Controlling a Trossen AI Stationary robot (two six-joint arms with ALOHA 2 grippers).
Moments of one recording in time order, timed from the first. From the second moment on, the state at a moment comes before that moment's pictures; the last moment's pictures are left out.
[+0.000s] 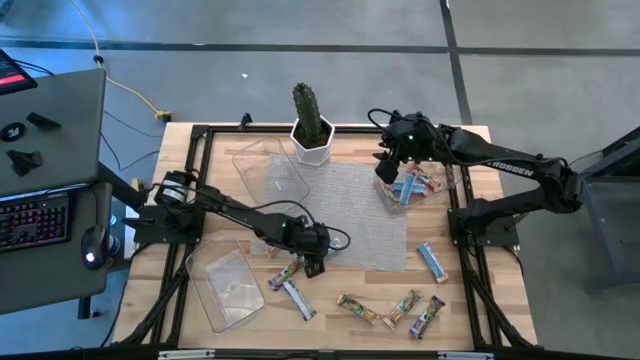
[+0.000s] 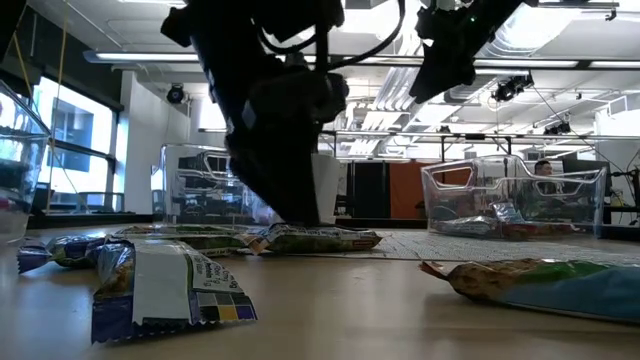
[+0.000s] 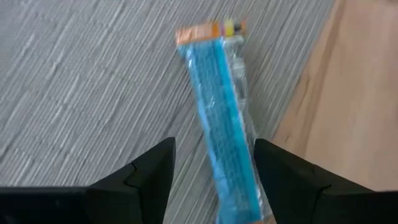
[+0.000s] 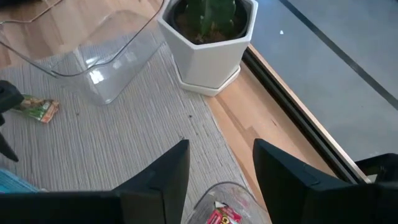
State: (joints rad) left arm -0.24 1.91 1.23 -0.41 -0.16 -0.56; right arm -0.42 1.21 1.08 -0.61 0.10 0.07
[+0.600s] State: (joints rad) left arm -0.25 1.96 1.23 -0.38 -0.17 -0.58; right arm -0.42 1.21 1.08 -0.61 0.10 0.07
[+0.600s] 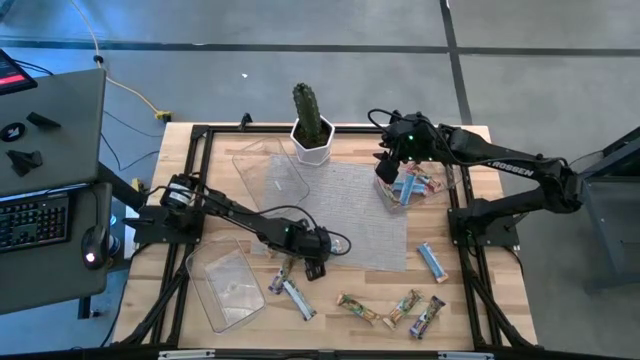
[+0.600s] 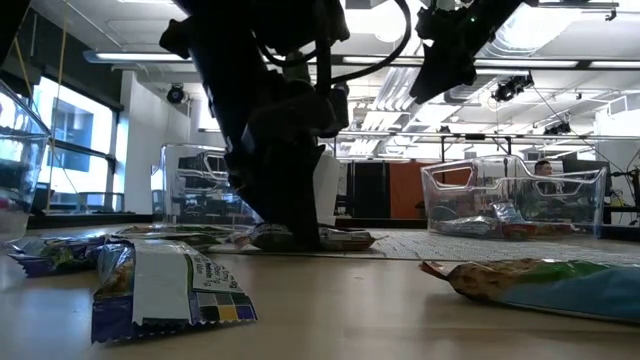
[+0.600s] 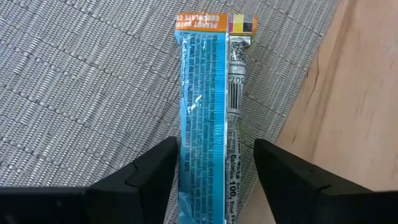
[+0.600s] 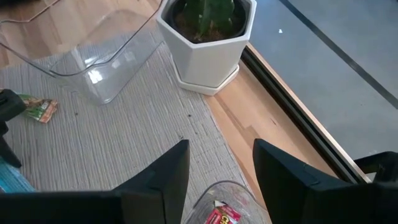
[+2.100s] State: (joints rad) left arm 0.27 1.52 1.38 -1.24 -0.59 -0.46; right arm -0.42 1.20 1.08 -0.69 0.10 0.09
